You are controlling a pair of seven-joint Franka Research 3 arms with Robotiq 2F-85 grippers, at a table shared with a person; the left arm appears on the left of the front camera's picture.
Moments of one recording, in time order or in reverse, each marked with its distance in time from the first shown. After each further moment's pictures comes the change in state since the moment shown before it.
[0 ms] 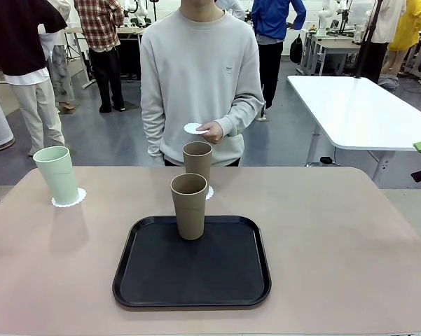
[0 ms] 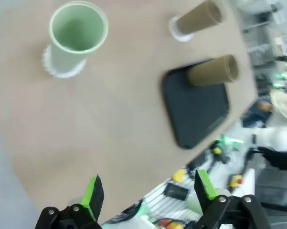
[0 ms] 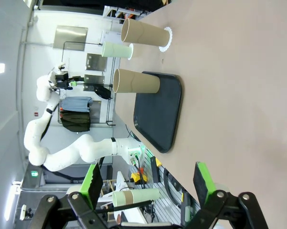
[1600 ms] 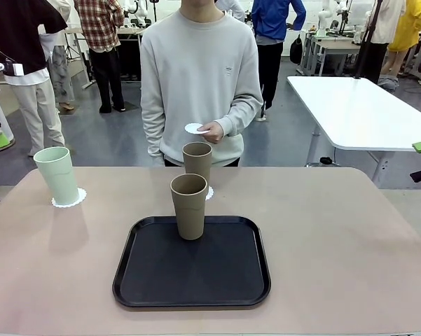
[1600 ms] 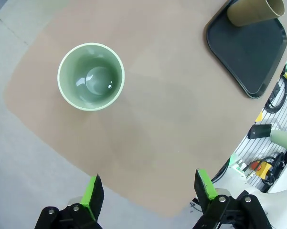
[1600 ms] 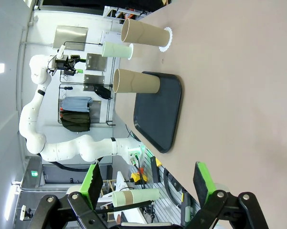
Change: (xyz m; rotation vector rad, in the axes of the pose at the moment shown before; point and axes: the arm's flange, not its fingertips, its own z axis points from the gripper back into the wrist) left arm 0.126 -0.032 -0.044 0.352 0.385 -0.509; right arm 0.000 0.000 0.000 0.000 0.001 0.001
